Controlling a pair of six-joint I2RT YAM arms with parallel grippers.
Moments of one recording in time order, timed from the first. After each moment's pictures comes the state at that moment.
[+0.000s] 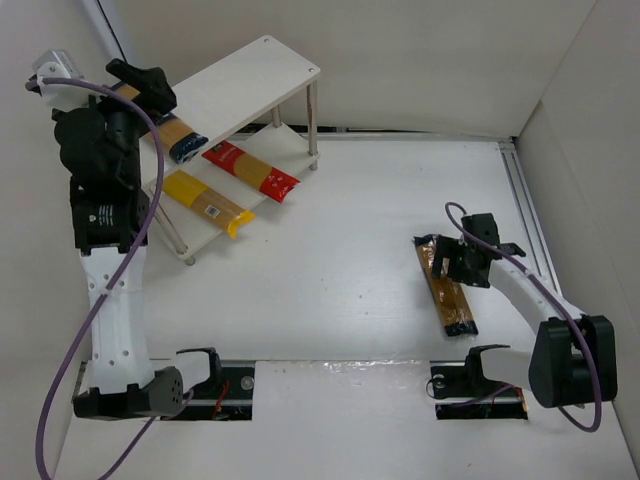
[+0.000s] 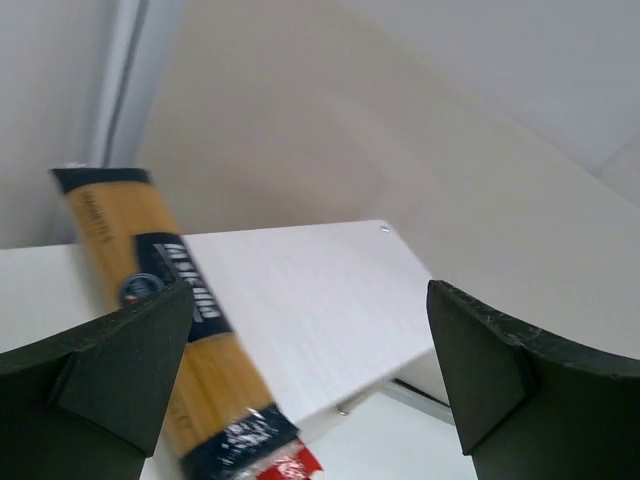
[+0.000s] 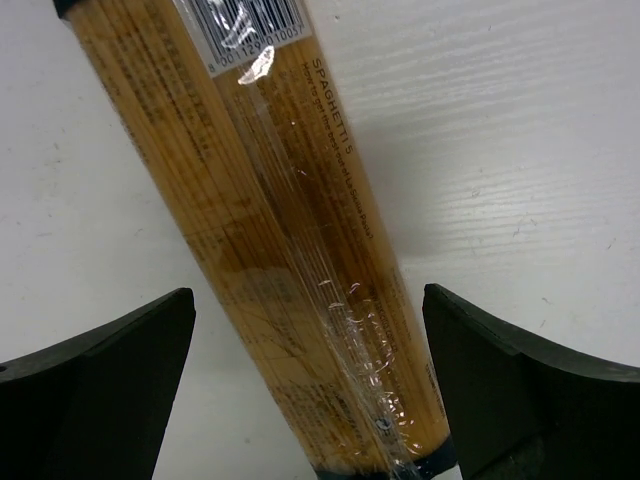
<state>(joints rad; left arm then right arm) 0.08 1.18 1.68 -0.34 -0.15 -0.52 0.09 1.20 0.69 -0.57 0.04 0.28</state>
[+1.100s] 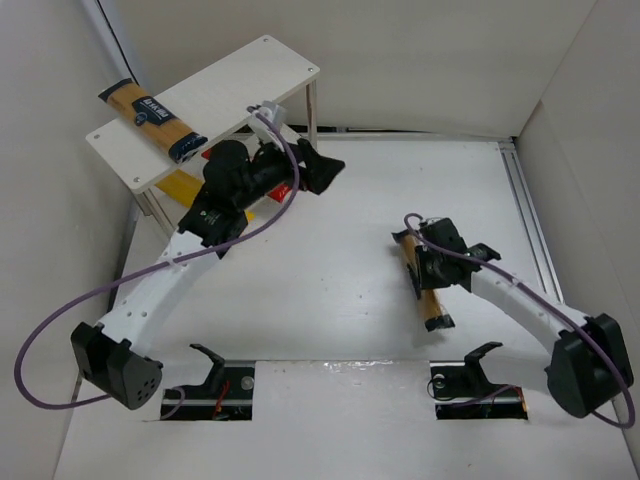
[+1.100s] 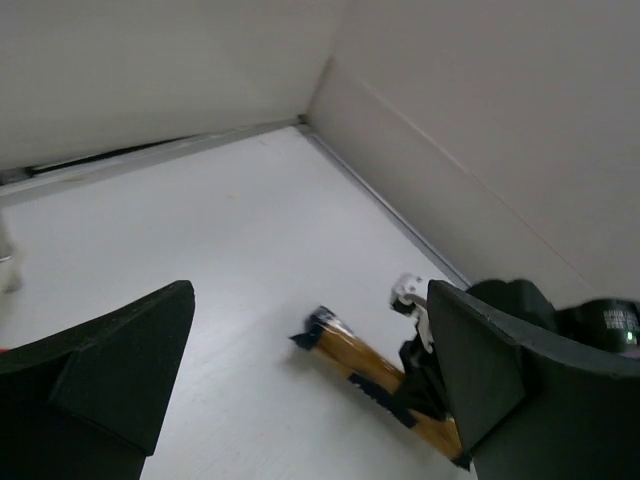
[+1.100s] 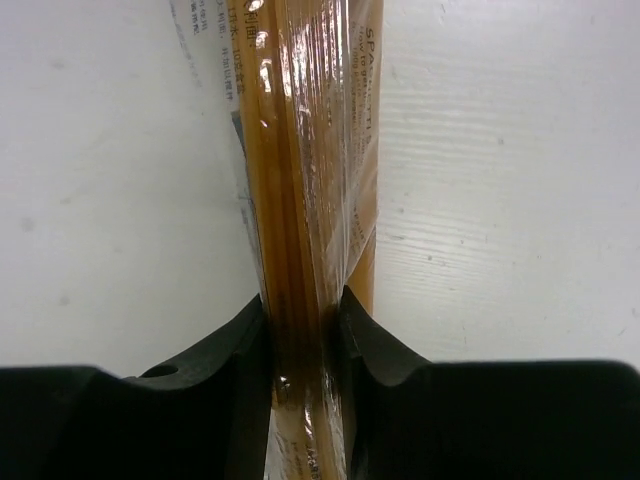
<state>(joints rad) -0.50 1.24 1.29 -0.02 0.28 -0.40 0.44 1.21 0.74 -0.65 0.15 0.34</state>
